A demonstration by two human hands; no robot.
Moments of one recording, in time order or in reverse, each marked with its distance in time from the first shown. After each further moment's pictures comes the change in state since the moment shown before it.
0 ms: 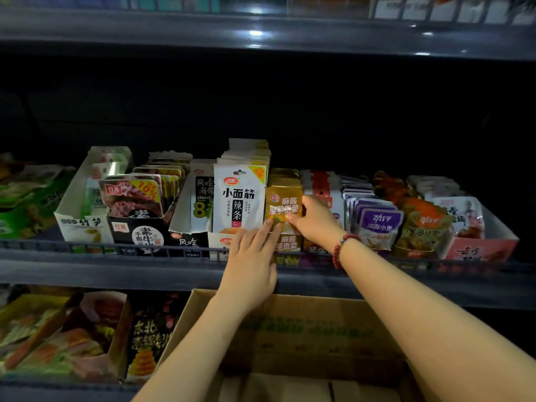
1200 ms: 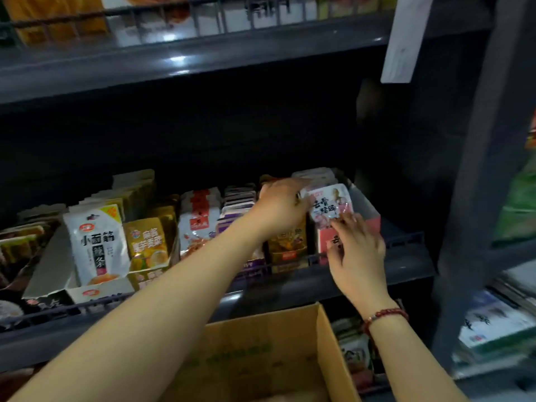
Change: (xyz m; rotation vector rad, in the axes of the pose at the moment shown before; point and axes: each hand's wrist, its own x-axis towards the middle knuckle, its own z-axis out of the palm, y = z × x) left_hand 0.166 0.246 -0.014 -0.285 -0.212 0.231; right_hand -0.120 0.217 -0.129 -0.227 0.475 0.121
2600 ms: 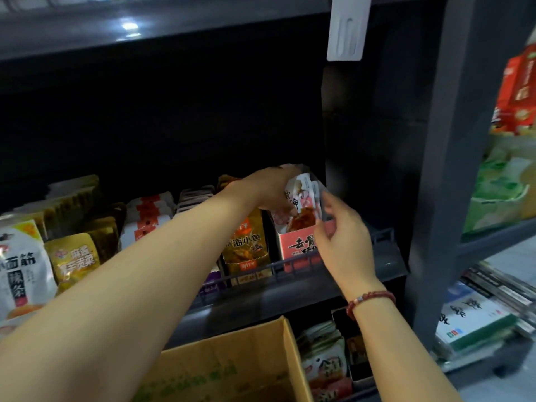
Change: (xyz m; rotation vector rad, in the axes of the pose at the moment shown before) left_hand 0.086 0.017 0.031 0.190 -0.298 0.031; right_hand 0.030 0.025 -0.023 0.419 0.167 0.075
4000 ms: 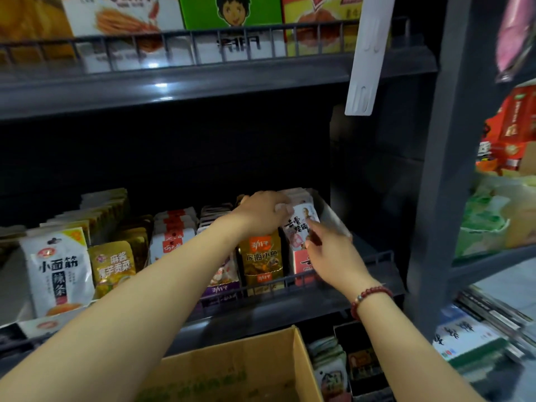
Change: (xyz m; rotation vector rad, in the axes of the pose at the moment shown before) left_hand -0.057 -0.021 -0.016 -0.205 0.135 -0.049; right_hand 0.013 -0.032 -0.002 -0.254 -0.382 0.026
